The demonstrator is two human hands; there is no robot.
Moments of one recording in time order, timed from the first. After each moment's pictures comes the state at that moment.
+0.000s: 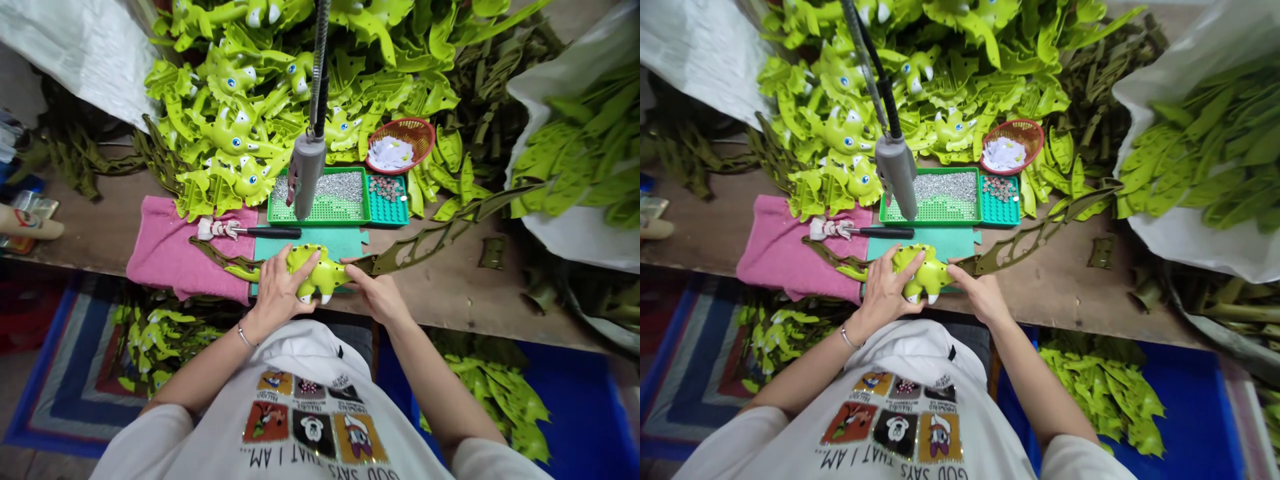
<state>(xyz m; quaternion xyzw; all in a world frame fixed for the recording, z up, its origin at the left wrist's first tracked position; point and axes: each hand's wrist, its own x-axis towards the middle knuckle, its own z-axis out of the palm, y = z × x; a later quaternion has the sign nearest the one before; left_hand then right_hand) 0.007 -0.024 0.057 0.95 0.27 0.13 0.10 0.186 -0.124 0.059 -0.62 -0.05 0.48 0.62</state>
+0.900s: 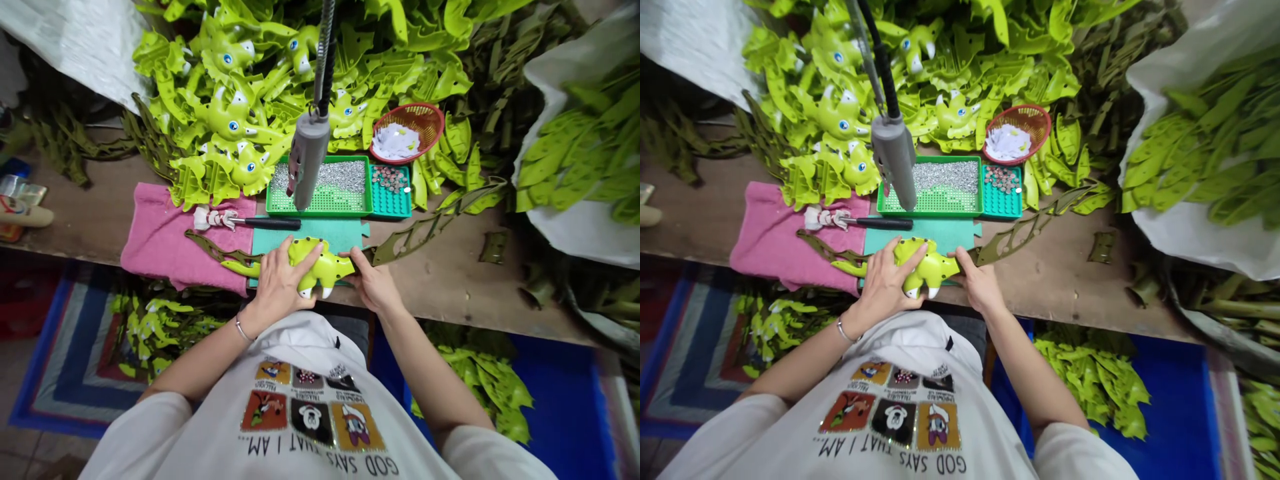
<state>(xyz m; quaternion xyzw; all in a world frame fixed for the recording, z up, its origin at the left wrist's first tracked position) 0.013 -0.027 0.063 0.95 0.27 0.10 0.15 0.187 -0.121 0.040 -0.61 -0.01 0.47 0.64</state>
